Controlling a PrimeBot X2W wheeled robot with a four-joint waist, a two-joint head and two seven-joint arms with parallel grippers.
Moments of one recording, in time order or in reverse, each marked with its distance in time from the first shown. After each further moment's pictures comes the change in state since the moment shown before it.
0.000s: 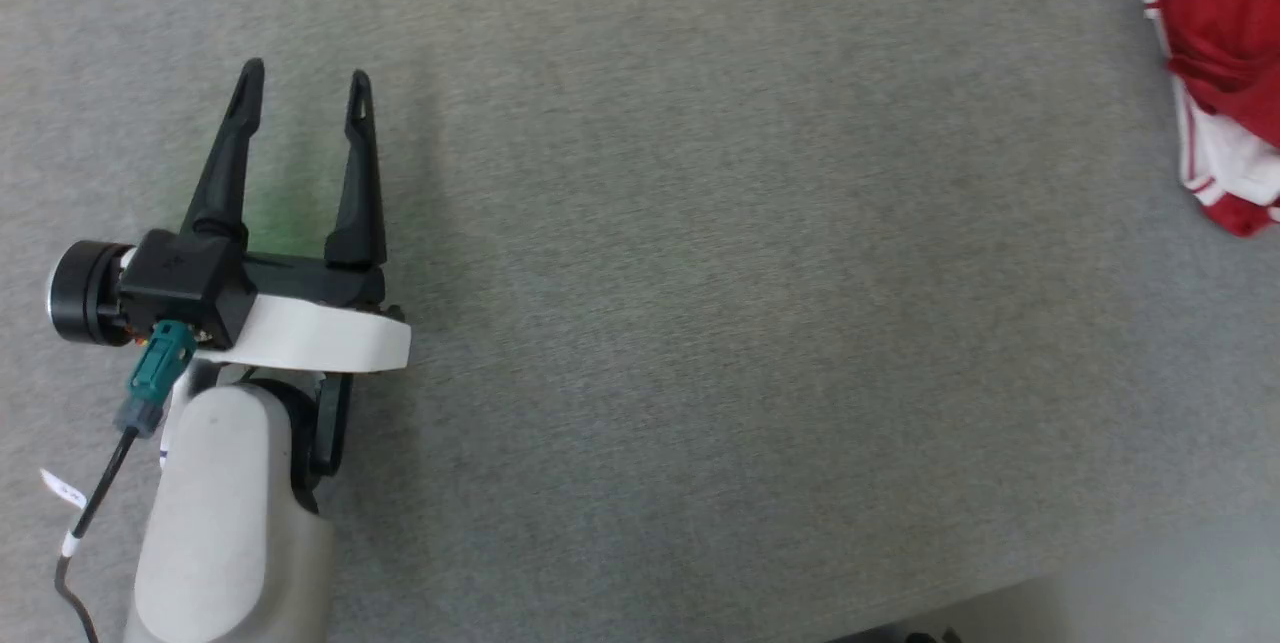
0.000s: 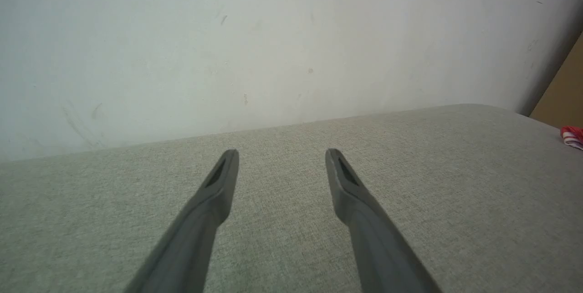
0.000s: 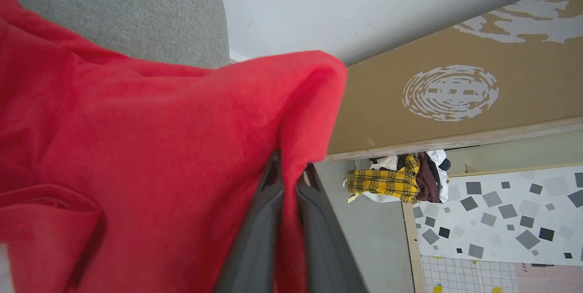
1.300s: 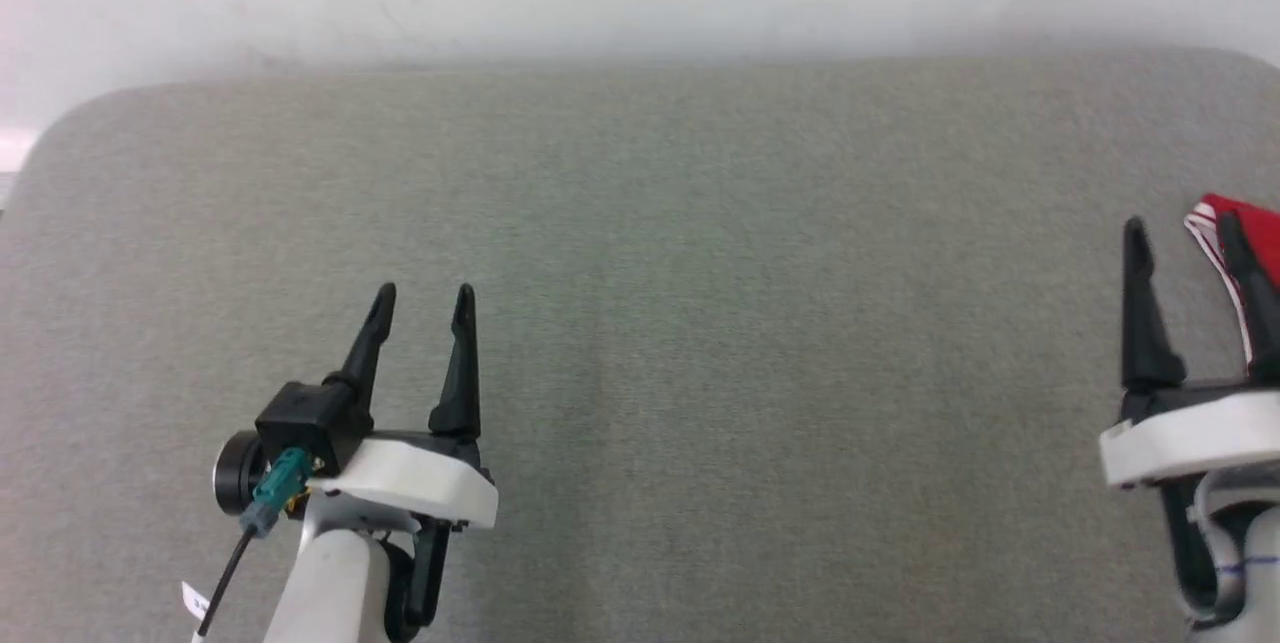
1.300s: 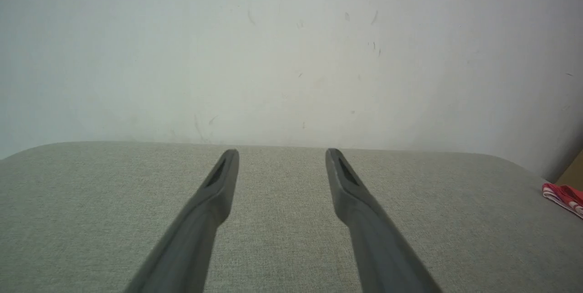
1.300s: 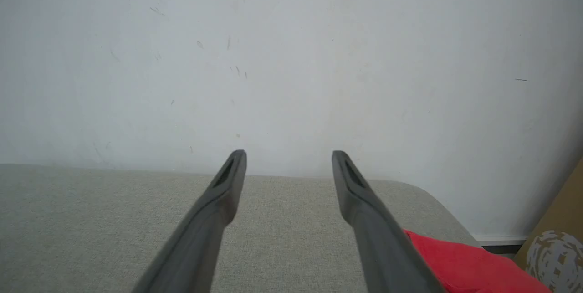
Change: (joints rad) left arm 0.196 -0.085 -0.069 0.173 -0.128 0.020 -0.021; right arm 0.723 0.418 -0.096 -0.685 0.405 0.000 -0.318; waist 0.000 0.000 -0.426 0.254
